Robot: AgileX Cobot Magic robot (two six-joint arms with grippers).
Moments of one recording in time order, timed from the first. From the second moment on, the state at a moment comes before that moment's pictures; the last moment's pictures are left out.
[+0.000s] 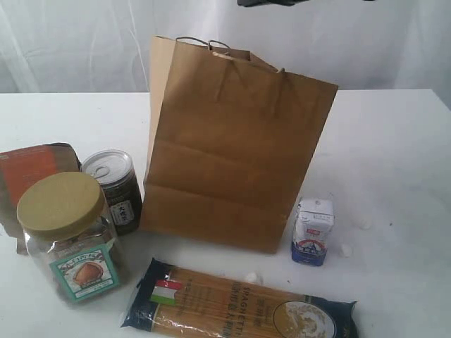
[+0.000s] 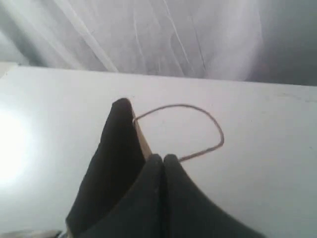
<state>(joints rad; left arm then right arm) -0.30 0.00 0.02 0.03 0.53 0.18 0.41 1.69 -1.68 0.38 0.61 -0.04</state>
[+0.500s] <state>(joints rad) -0.30 0.00 0.02 0.03 0.53 0.18 0.46 1.79 -1.68 0.43 0.57 -0.14</state>
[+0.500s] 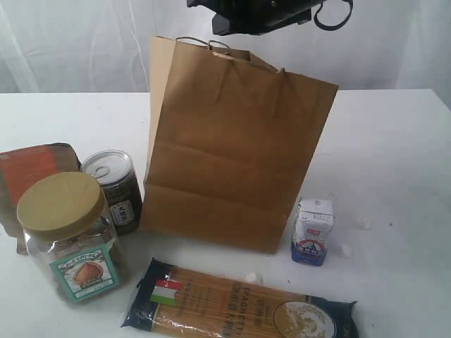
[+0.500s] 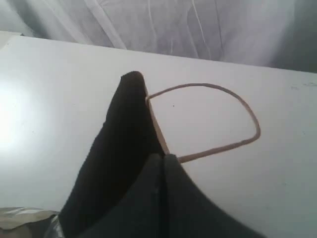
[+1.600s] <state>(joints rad) -0.30 0.00 0.02 0.03 0.53 0.18 0.60 1.70 -1.68 0.31 0.70 -0.25</state>
